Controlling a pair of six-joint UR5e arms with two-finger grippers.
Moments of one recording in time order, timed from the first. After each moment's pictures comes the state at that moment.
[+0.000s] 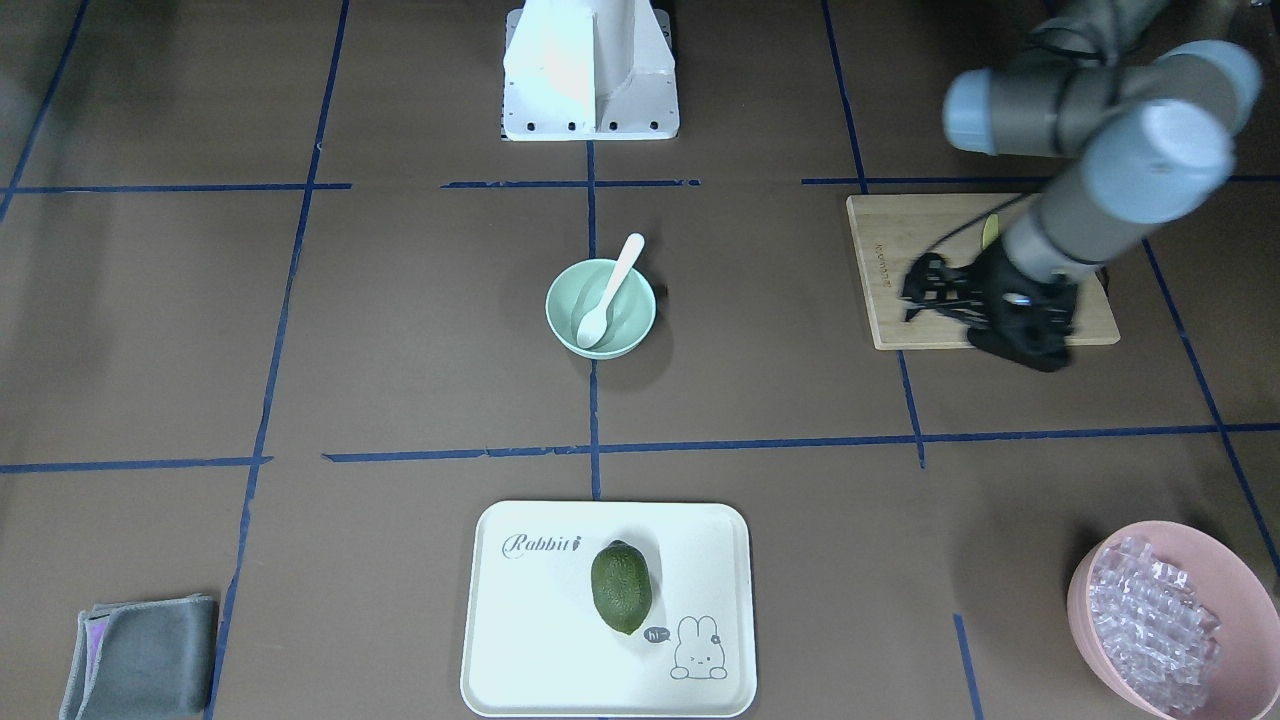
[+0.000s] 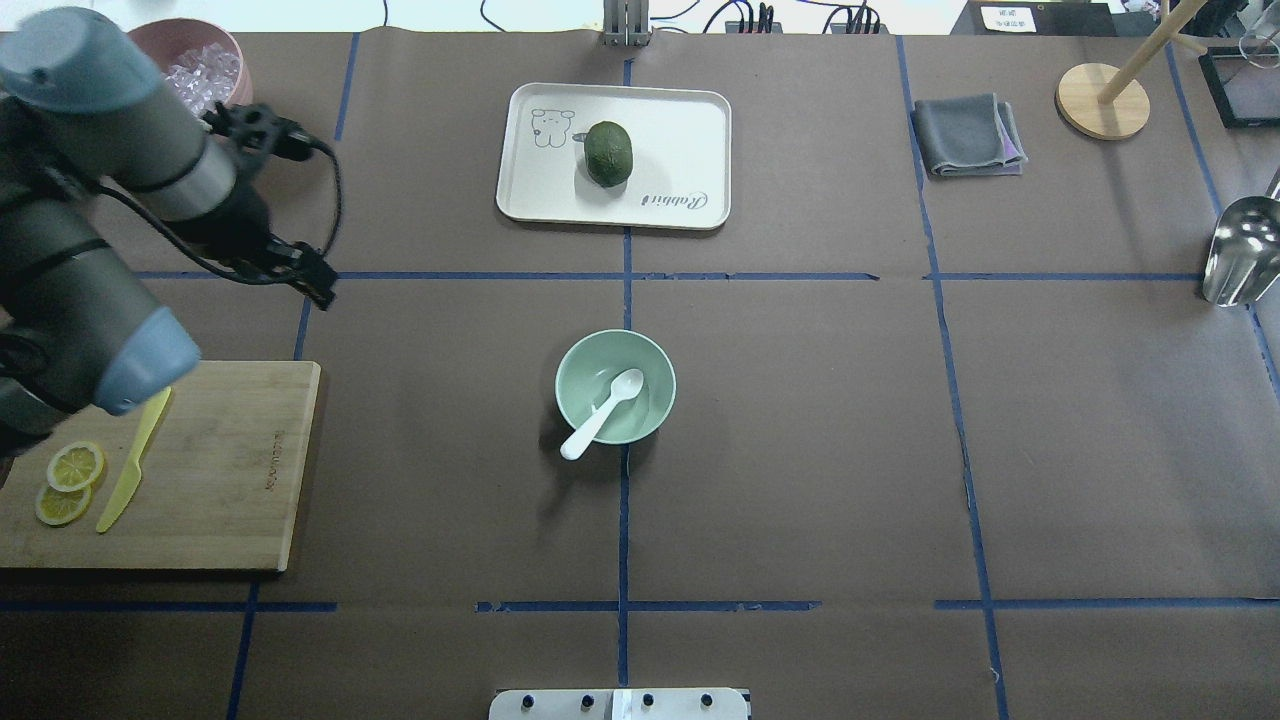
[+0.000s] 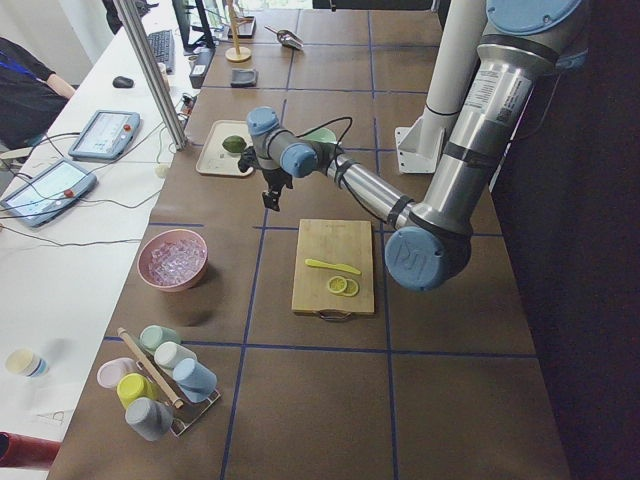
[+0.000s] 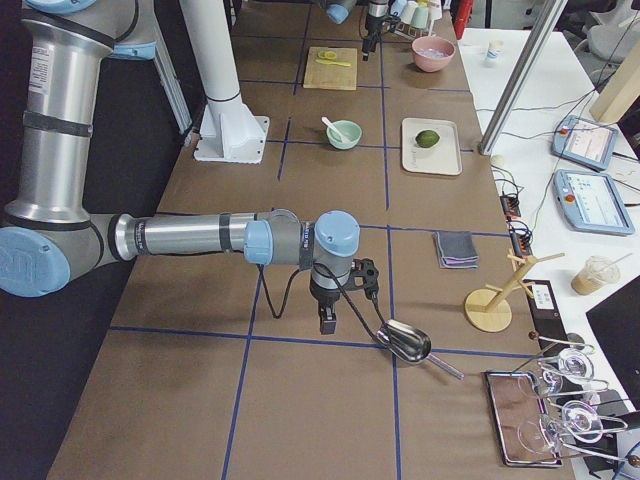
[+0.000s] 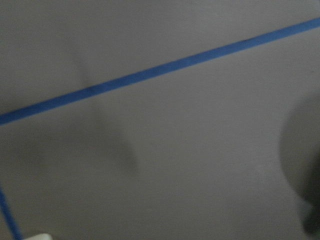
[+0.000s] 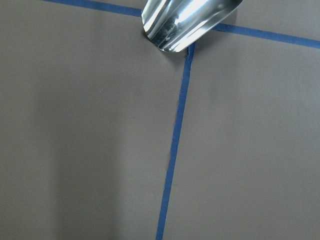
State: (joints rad) left arm -1.08 -1.85 -1.74 -1.60 -2.35 -0.32; right arm 1.48 -1.77 1.85 -1.66 2.29 -0.08
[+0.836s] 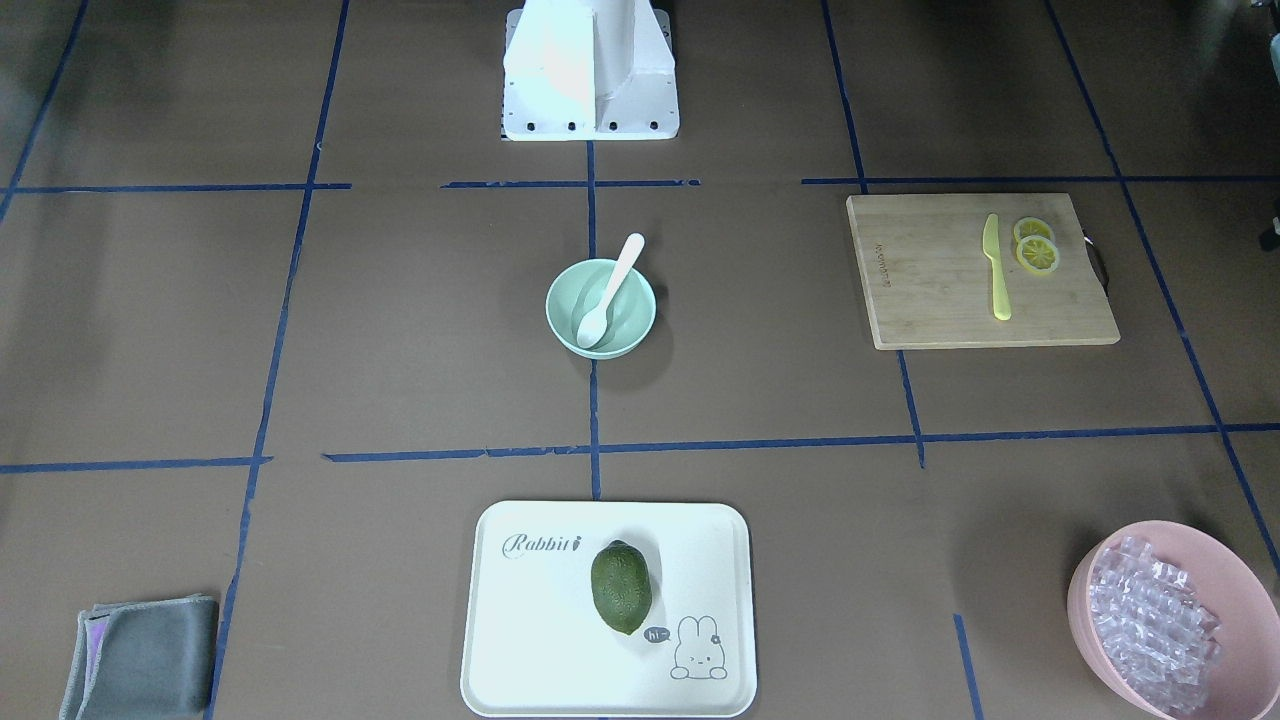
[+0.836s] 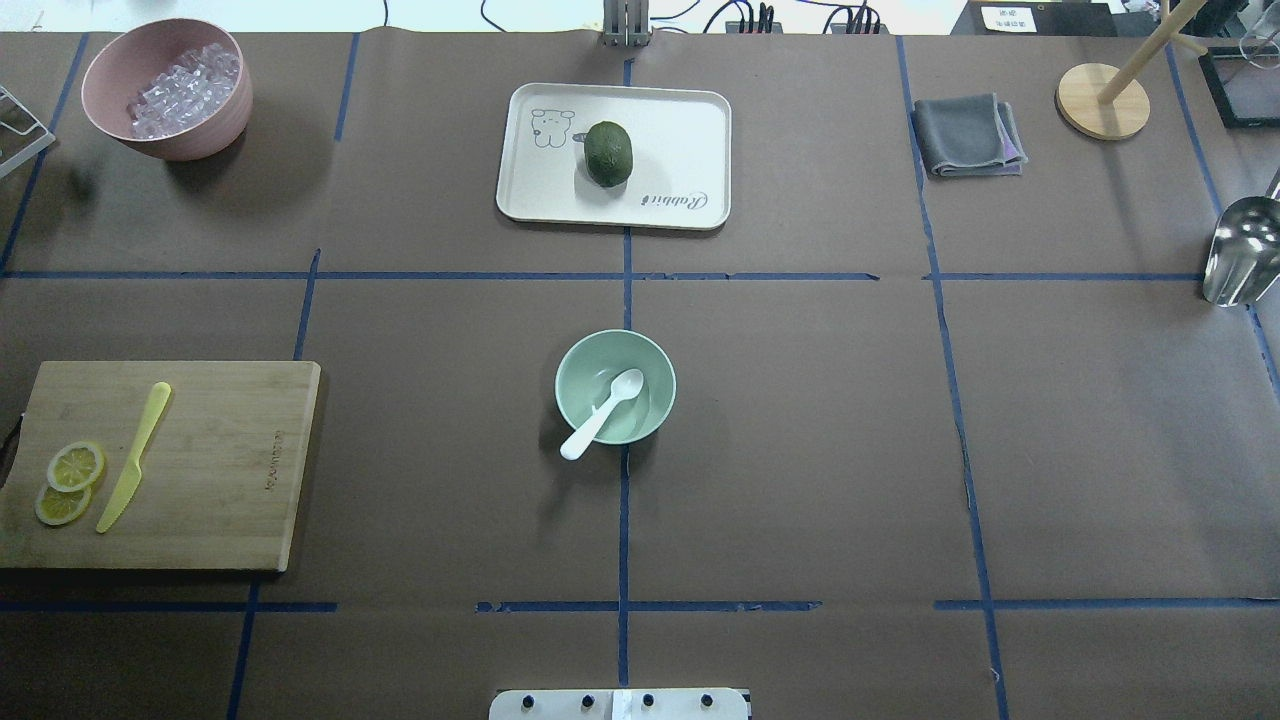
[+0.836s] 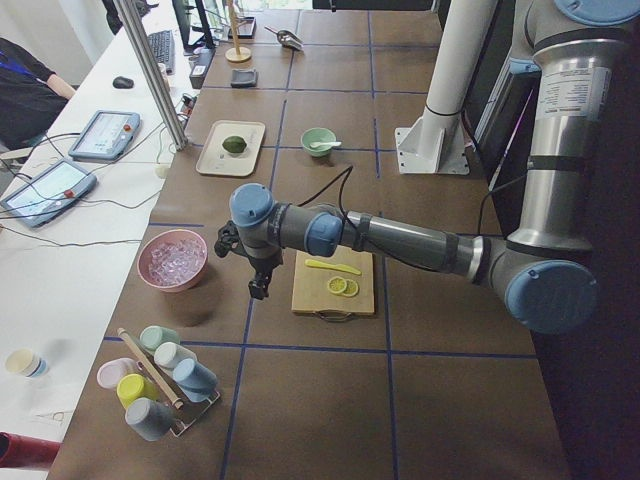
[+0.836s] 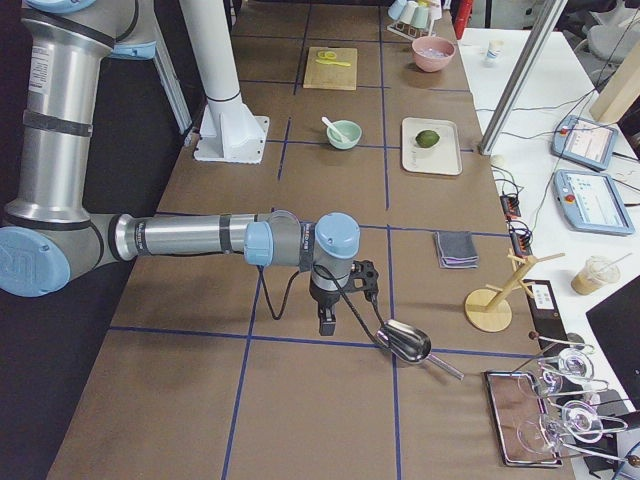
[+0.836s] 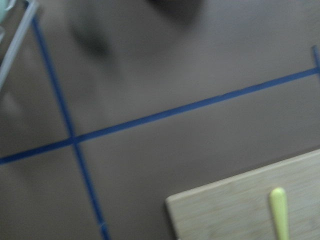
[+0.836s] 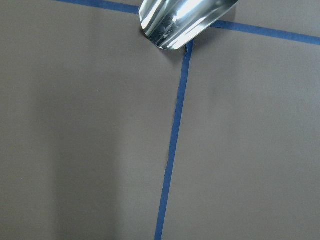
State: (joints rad) left arm -1.50 -1.49 -1.70 -1.63 -2.40 0.09; right arm 1.48 -1.77 1.84 -1.66 2.29 -0.08
